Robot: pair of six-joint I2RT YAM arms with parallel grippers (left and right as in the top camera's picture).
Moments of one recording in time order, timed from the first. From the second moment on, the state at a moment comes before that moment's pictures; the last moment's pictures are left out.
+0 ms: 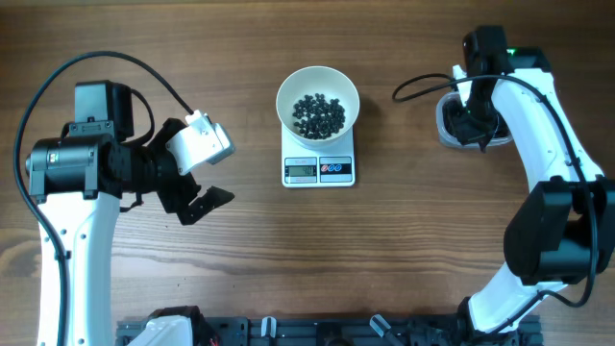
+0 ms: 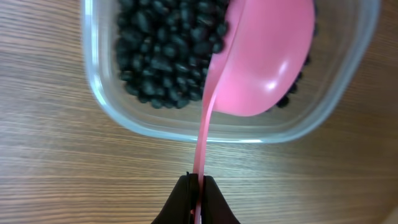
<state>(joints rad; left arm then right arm) 0.06 1.28 1.39 -1.41 0.55 1.06 0.02 1.88 1.56 -1.22 0.25 -0.21</state>
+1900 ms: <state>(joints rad) 0.06 1.28 1.39 -1.41 0.55 1.06 -0.42 1.88 1.56 -1.30 -0.49 -0.36</state>
